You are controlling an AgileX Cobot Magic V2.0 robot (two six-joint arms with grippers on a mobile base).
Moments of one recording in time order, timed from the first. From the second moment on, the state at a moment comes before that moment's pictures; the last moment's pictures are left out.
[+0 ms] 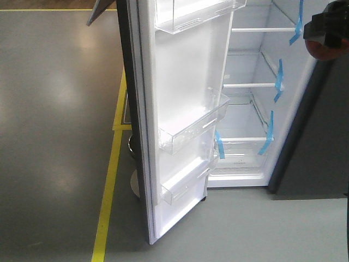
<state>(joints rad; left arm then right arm) 0.00 -0.01 0.02 0.02 0.08 -0.11 0.03 1.31 -1.47 0.18 0.77 -0.13</state>
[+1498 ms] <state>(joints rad) 0.00 -0.01 0.02 0.02 0.08 -0.11 0.03 1.31 -1.47 0.18 0.77 -0.13</state>
